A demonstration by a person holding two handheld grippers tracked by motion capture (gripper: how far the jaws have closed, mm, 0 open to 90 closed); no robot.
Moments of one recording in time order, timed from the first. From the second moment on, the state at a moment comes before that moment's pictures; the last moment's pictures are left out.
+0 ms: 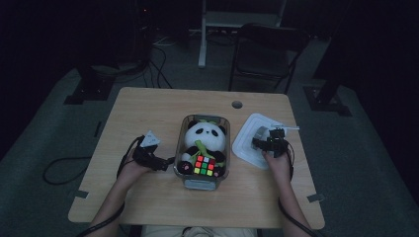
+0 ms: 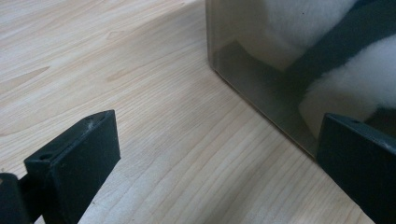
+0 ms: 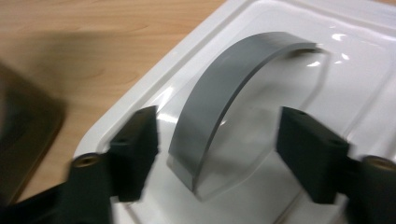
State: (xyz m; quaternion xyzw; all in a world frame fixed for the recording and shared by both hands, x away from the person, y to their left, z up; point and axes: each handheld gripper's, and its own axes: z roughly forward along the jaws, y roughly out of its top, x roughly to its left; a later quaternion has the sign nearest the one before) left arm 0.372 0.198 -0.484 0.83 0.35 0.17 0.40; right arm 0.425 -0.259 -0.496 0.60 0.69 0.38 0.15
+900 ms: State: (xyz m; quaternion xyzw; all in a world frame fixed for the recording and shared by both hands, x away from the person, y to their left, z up) left arm 0.373 0.181 -0.485 0.84 0.33 0.18 0.39; right arm 0.418 -0.248 -0.496 0.61 0.67 0.36 0.22
